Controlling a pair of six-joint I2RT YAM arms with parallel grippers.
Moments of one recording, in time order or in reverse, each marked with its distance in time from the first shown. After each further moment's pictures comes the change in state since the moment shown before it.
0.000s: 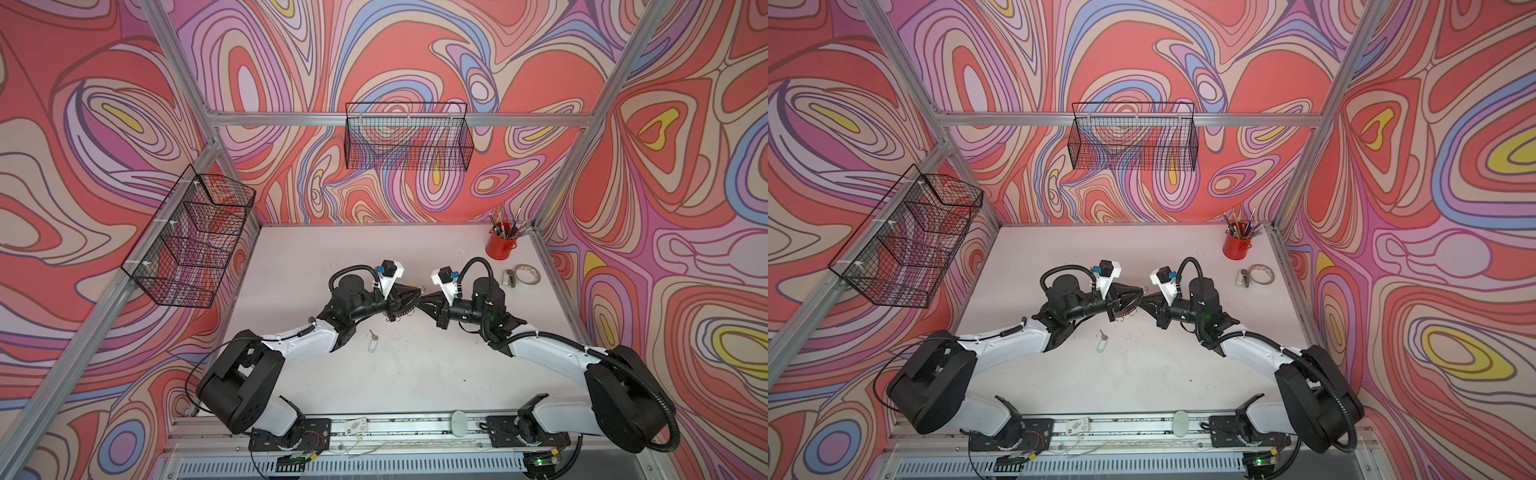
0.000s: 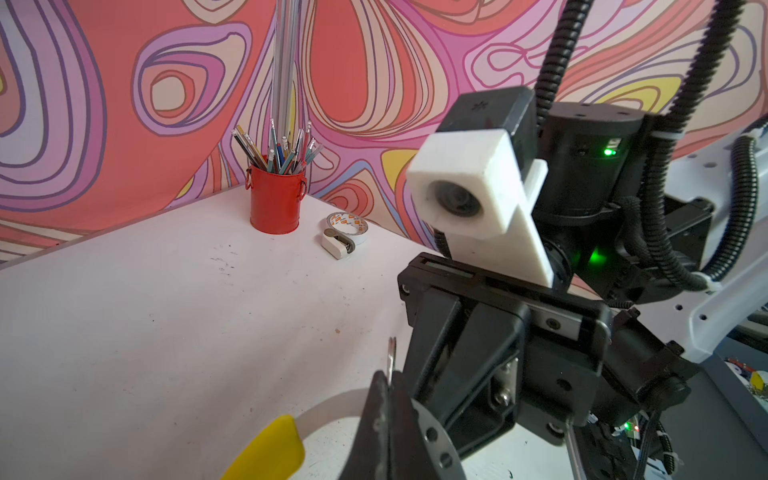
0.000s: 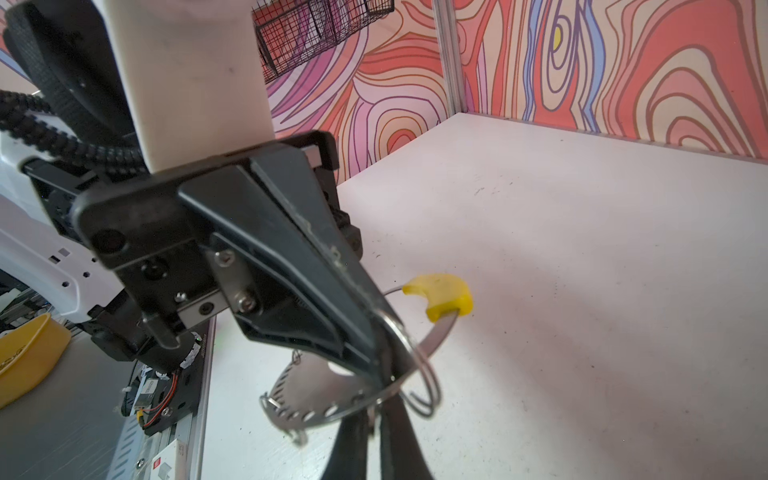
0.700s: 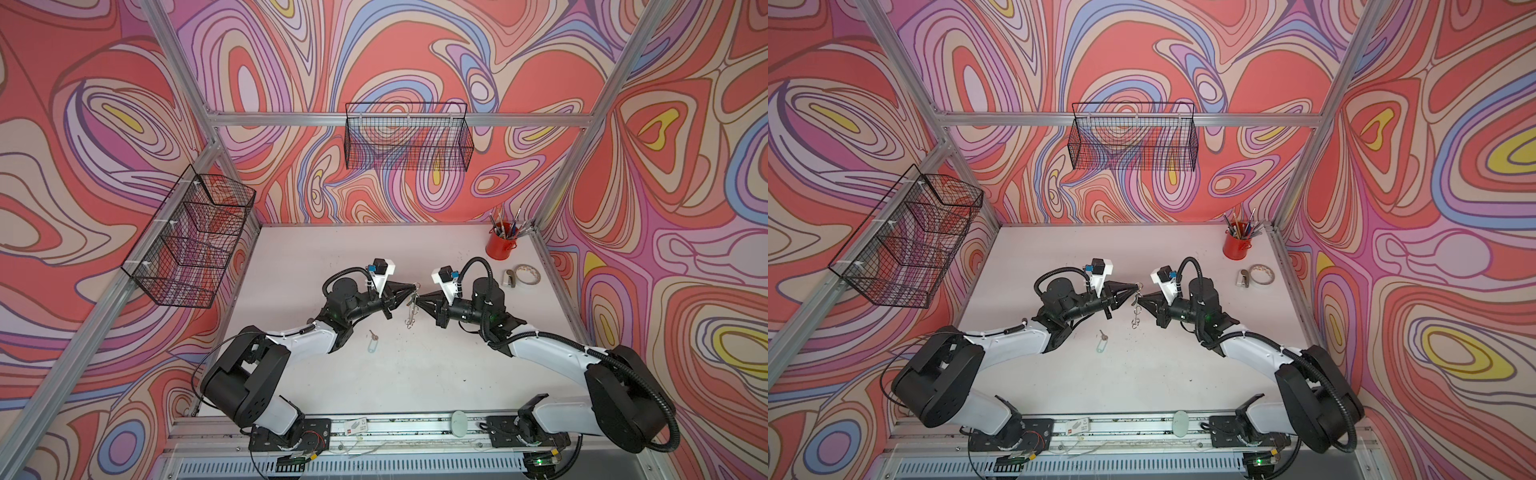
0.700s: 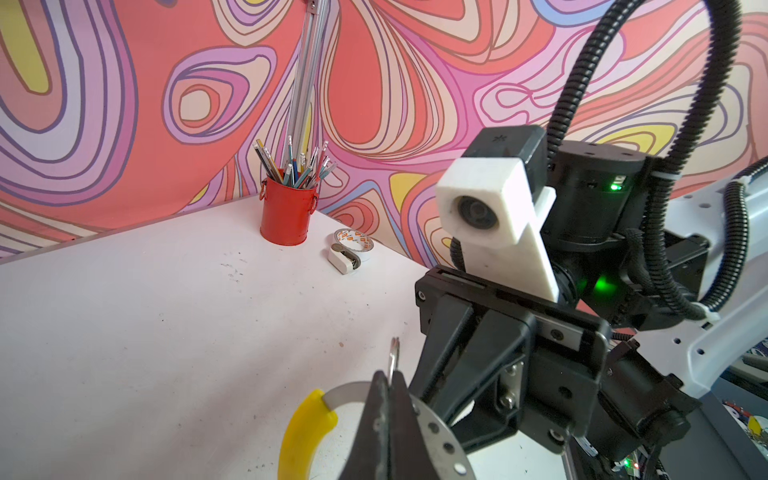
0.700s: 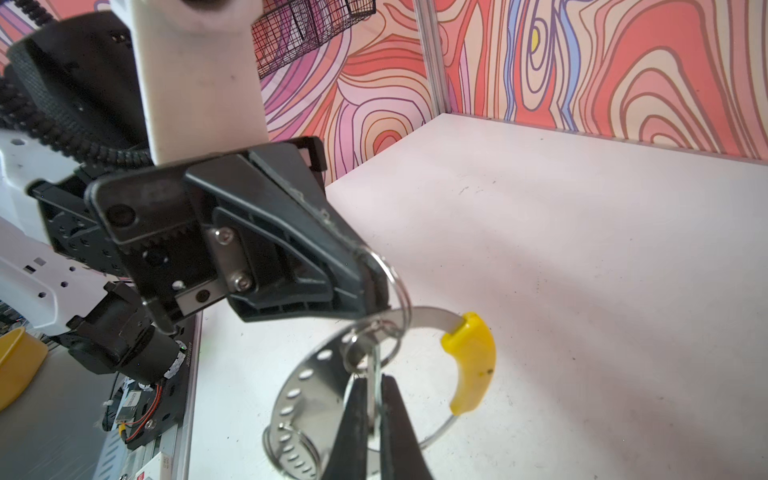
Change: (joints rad) left arm 0.050 0.014 -0.052 0.131 0.000 -0.090; right arm -0.010 0.000 0.000 -0.014 0.040 0.001
